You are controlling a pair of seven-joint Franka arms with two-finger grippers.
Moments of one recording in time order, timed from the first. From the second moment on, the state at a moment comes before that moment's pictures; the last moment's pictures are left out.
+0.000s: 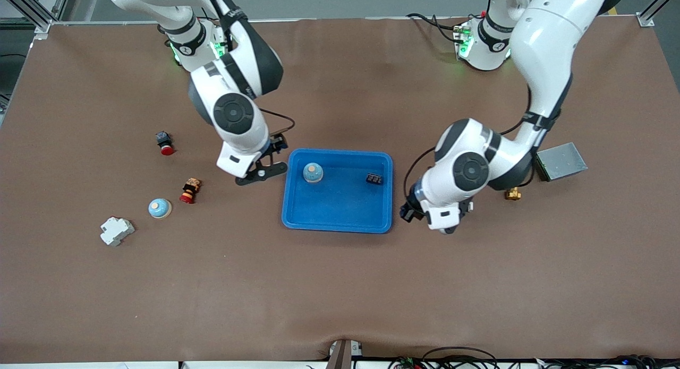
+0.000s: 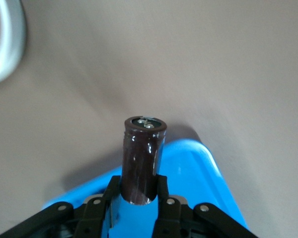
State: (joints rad) left arm -0.16 0.67 -0.42 -1.55 0.07 2.20 -1.56; right arm 0.55 0.31 -0.03 -1.77 0.02 1.84 0.15
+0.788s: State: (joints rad) left arm -0.36 0.74 -0.35 -1.53 0.07 2.32 -1.90; right arm 0.19 0.23 -0.04 -1.88 0.00 1.88 -0.38
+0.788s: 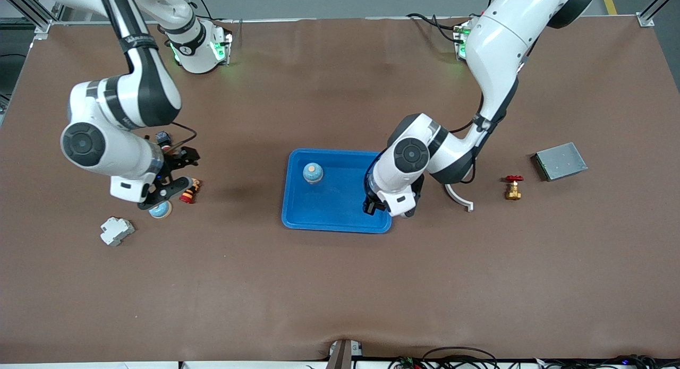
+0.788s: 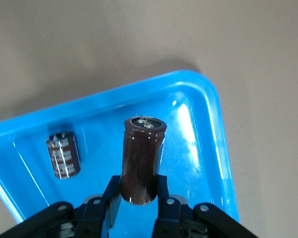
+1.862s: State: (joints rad) left arm -0.45 0.84 -0.26 -1.49 0.07 2.41 -1.92; right arm 0.02 0.21 -0.03 -2.19 -0.04 2.34 -0.77
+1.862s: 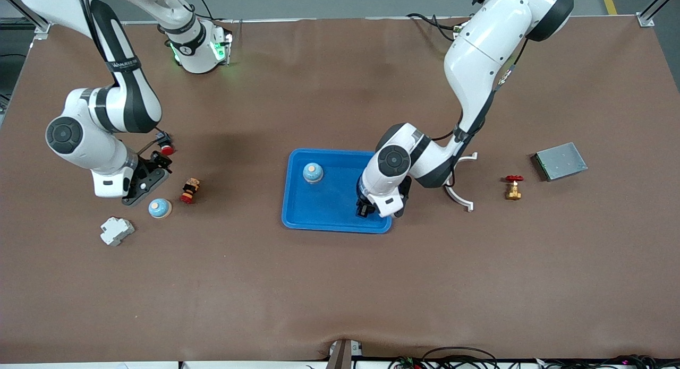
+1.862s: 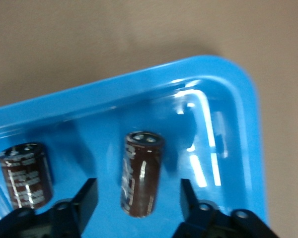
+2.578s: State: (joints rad) left arm -0.34 0.72 -0.24 -1.32 0.11 2.07 -1.81; right arm -0.04 0.43 -0.03 -2.02 -0.05 2.40 -0.99
